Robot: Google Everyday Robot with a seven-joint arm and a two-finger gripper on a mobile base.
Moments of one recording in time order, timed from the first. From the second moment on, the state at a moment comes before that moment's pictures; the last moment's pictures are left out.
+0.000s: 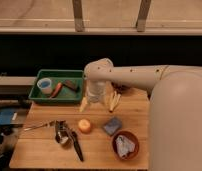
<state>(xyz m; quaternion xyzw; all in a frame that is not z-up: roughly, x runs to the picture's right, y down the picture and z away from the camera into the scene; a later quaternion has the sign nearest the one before) -0.031 0.113 0.778 -0.38 0.18 0.55 0.73</state>
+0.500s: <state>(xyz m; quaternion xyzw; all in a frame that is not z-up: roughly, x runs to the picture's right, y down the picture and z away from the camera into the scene) -0.067 0.156 0.798 -0.42 0.21 0.49 0.73</state>
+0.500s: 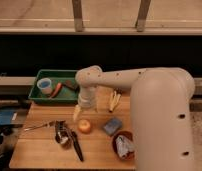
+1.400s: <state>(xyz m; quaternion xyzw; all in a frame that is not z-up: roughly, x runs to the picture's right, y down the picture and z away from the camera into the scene) -0.079 0.175 0.813 -0.43 0.22 0.47 0.73</state>
